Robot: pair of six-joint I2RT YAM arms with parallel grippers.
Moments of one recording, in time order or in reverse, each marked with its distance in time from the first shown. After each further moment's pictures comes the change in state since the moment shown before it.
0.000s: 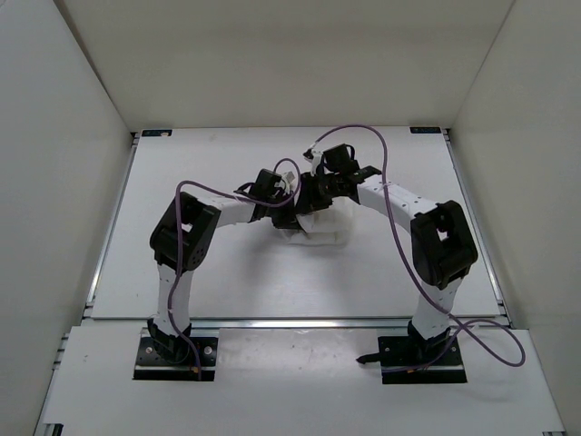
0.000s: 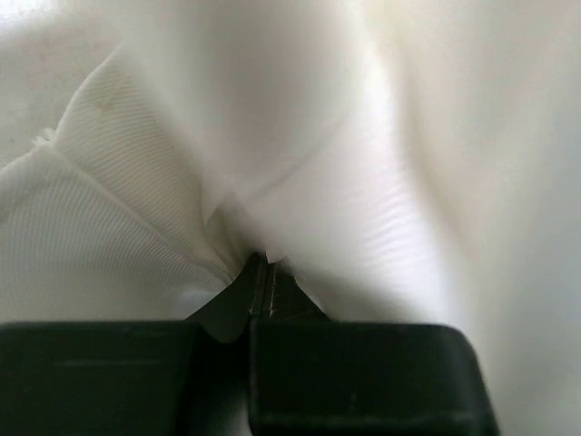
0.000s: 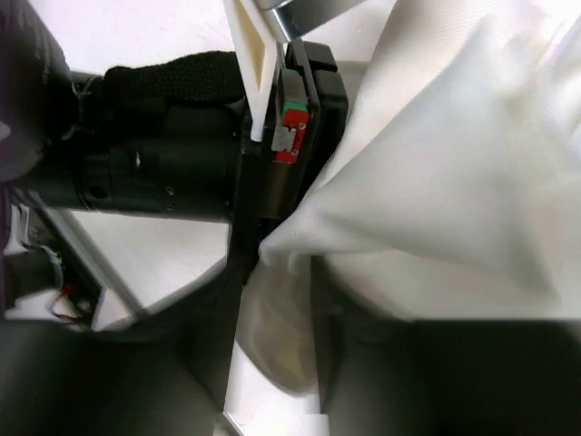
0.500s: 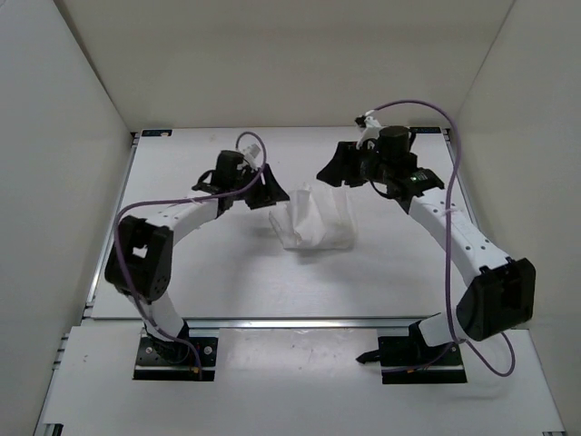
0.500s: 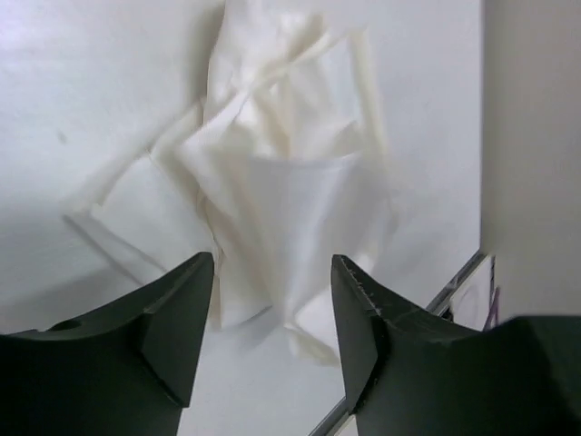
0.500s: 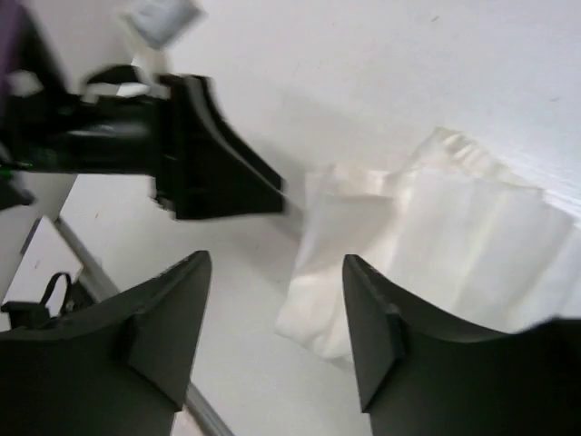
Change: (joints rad) left arm 0.127 -0.296 -0.125 -0.008 0.014 -0.024; right arm -0.115 -0.376 -0.091 0.076 0.055 0.051
